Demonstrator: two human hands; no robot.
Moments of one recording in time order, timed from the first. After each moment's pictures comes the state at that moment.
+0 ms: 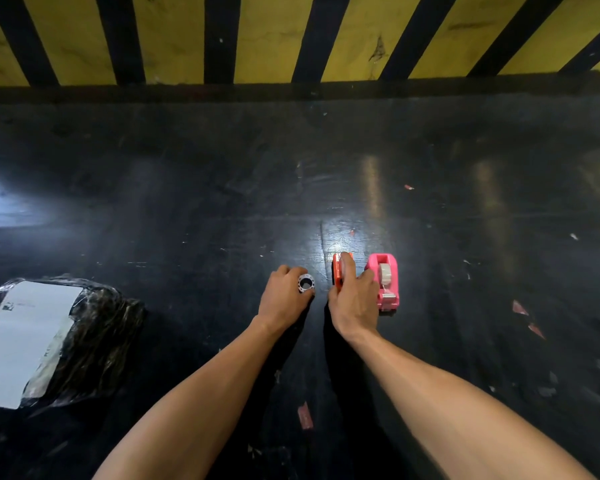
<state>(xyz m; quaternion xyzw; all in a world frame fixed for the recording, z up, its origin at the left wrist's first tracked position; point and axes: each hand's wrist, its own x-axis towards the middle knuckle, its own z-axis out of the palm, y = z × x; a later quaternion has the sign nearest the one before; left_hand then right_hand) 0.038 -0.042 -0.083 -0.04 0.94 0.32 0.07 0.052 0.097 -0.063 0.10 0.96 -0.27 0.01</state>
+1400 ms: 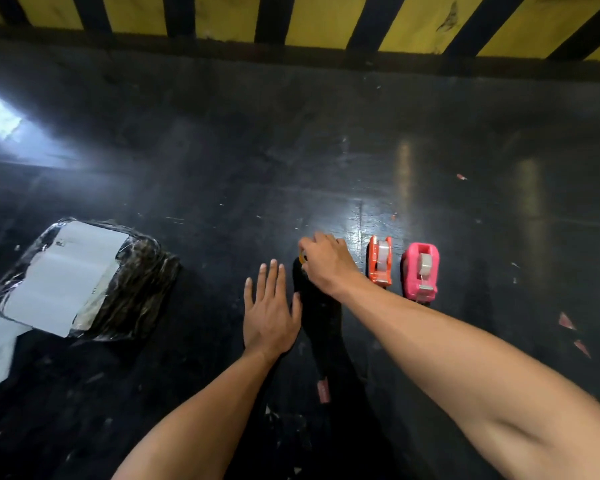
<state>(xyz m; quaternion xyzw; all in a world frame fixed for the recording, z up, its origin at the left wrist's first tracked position) 0.134 -0.090 -0.125 -0.12 0.99 0.10 0.02 0.018 0.015 -0.043 -0.25 0.95 -0.12 0.12</state>
